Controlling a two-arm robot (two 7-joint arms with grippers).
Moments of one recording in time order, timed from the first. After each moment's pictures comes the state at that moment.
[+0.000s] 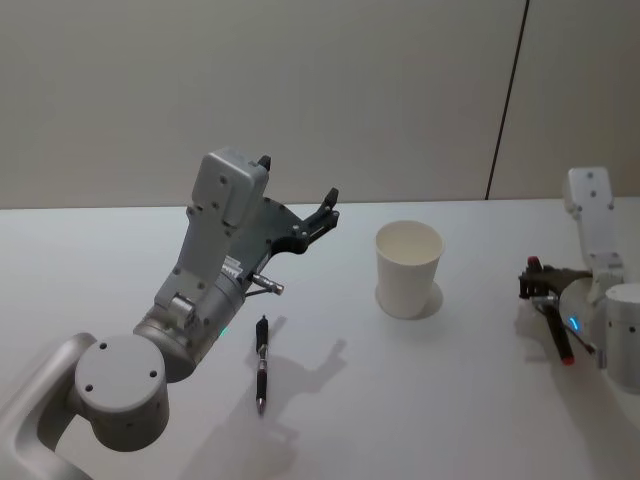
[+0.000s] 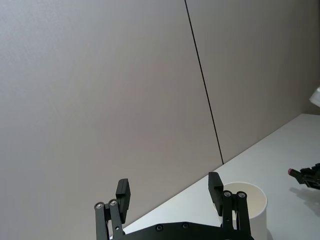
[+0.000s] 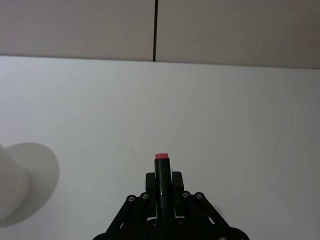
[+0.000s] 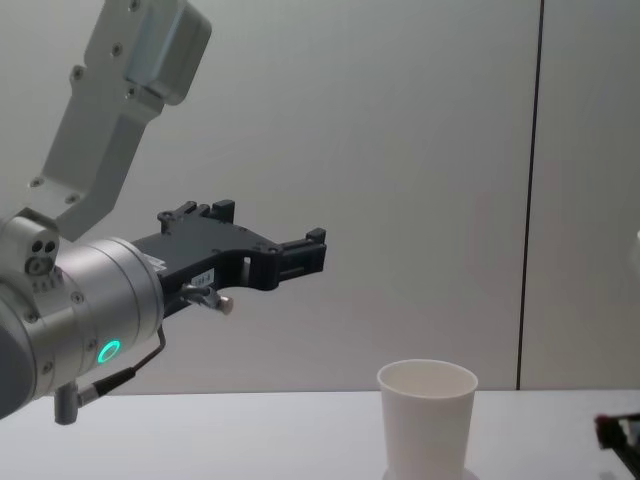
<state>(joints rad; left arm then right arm) -0.24 0.38 0.45 -1.63 -0.20 0.01 -0.01 0.41 0.11 -0.17 -1.15 0.14 0.54 -0.05</state>
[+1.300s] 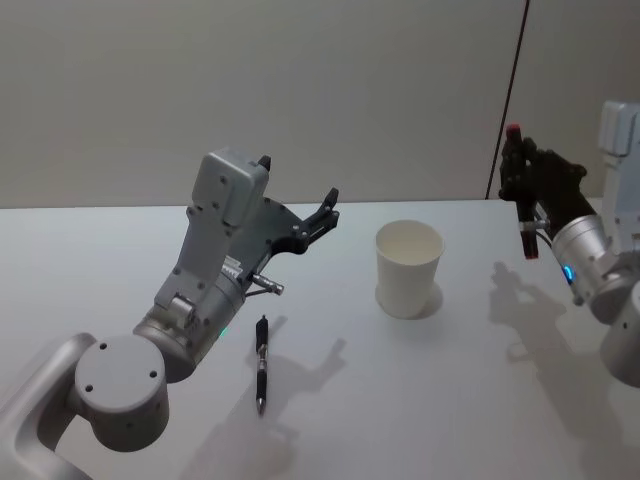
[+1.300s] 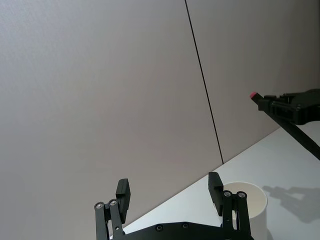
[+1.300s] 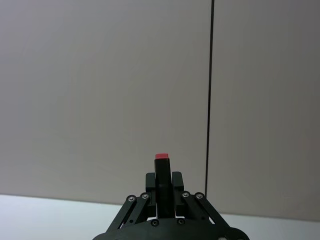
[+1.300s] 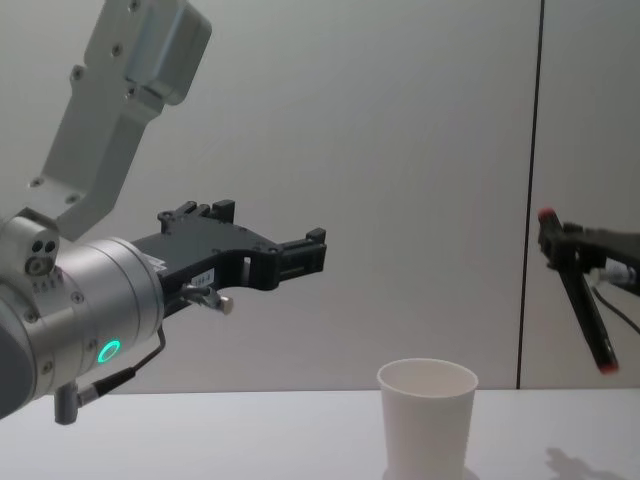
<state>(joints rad) -0.24 0.38 0.45 -1.63 -0.20 0.01 -0.01 0.35 0.11 -0.17 -1.30 0.19 -0.01 0.08</state>
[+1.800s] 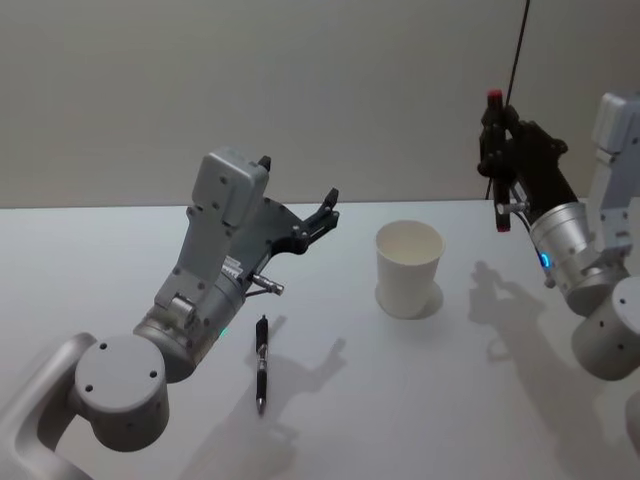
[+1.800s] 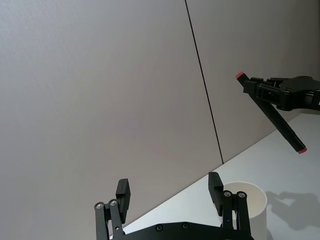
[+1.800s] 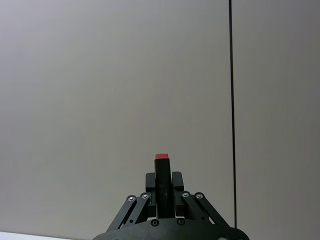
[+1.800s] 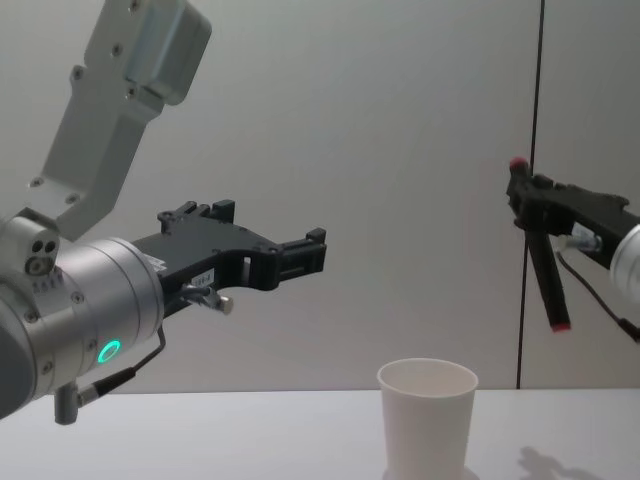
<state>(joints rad) -0.24 0.38 0.45 -1.63 -0.20 0.01 -0.01 0.38 0.07 -0.20 -1.25 0.23 -0.20 0.12</state>
